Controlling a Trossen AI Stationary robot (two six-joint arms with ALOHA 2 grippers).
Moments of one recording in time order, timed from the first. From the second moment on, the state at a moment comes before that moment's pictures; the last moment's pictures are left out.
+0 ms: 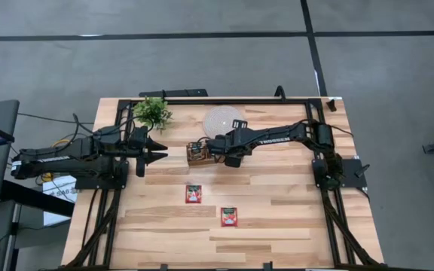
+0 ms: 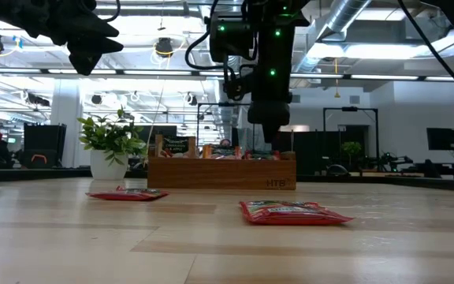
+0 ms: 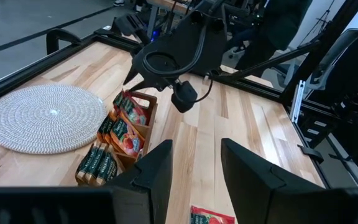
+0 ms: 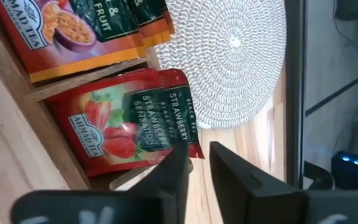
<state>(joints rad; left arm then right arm) 0.17 0.45 0.44 -0.19 0.11 -0.29 -0.05 2.07 1.66 -1.11 0.57 0.08</state>
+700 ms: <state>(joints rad) 0.17 0.45 0.44 -0.20 0.11 -0.30 0.08 2.00 1.73 -1.30 0.59 0.12</state>
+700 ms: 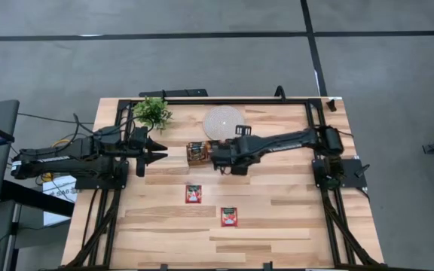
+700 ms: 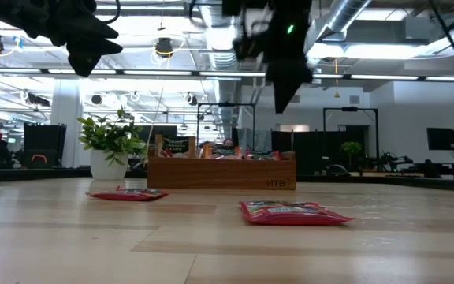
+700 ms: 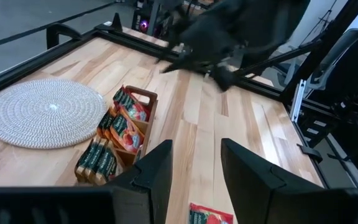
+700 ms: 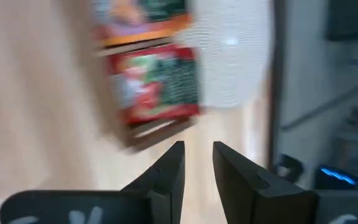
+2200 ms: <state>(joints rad) 0.17 0.45 0.44 -0.27 0.17 -0.30 0.32 2.19 1.73 -0.94 -0.08 0.34</state>
